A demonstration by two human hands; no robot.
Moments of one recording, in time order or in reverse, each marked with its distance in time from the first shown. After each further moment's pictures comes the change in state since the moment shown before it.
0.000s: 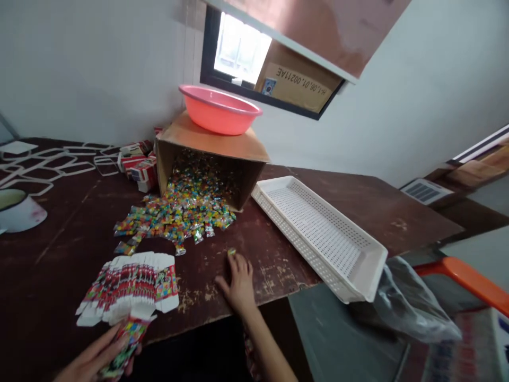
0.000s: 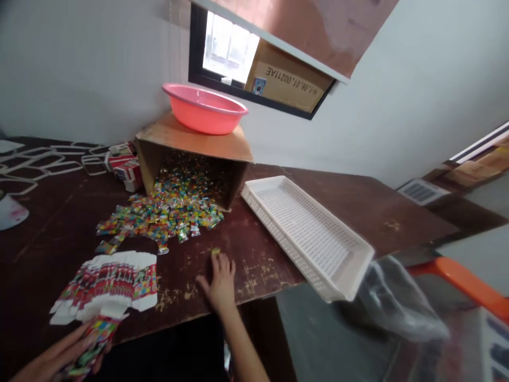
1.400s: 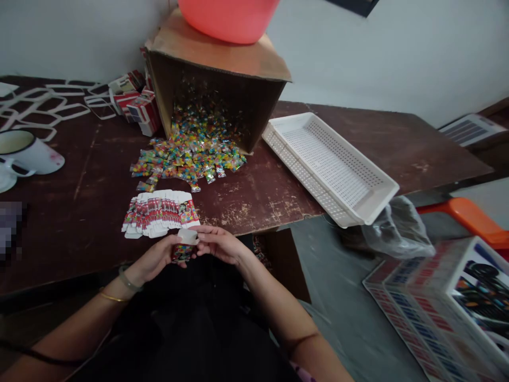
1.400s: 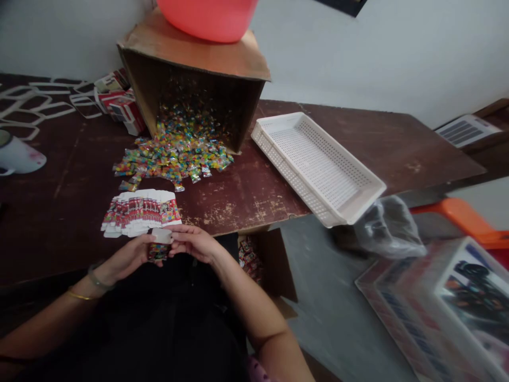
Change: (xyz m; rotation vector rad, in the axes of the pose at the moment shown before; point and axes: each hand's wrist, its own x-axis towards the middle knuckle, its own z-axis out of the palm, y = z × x) left_hand -0.003 0.048 0.042 -0.244 -0.238 0.003; right_hand -0.049 -0.124 -0.020 1.831 -0.874 0.479
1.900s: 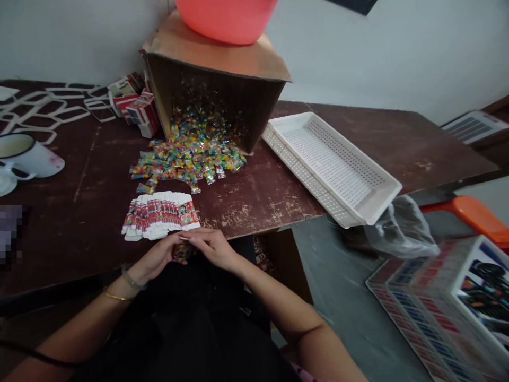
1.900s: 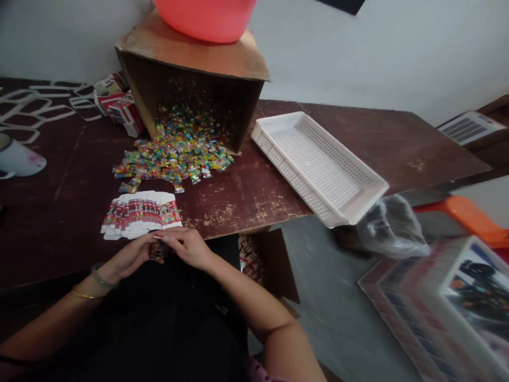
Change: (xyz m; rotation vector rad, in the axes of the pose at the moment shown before) left_hand 0.012 -0.006 -0.008 0.026 0.085 0.048; right_hand 0.003 0.000 0.012 -0.963 0.022 -0.599
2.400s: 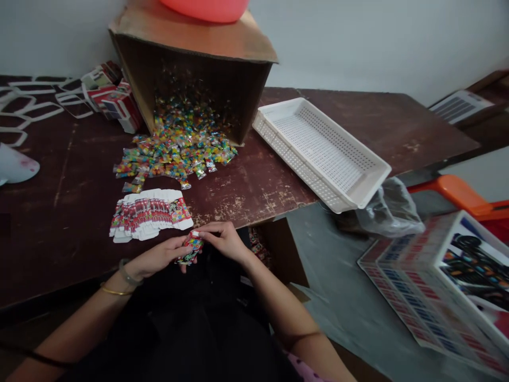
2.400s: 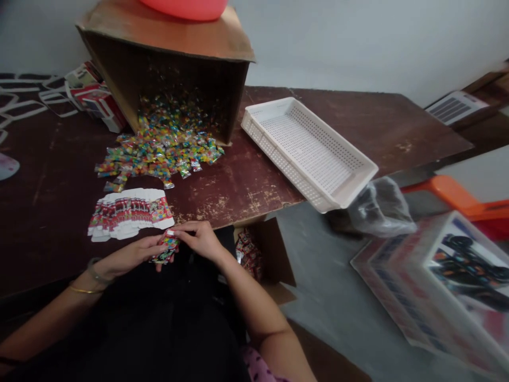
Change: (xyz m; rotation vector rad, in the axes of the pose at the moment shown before) left_hand 0.000 0.019 0.022 0.374 -0.361 -0.058; right_hand -0.030 0.009 -0.023 -0.077 0.147 0.097
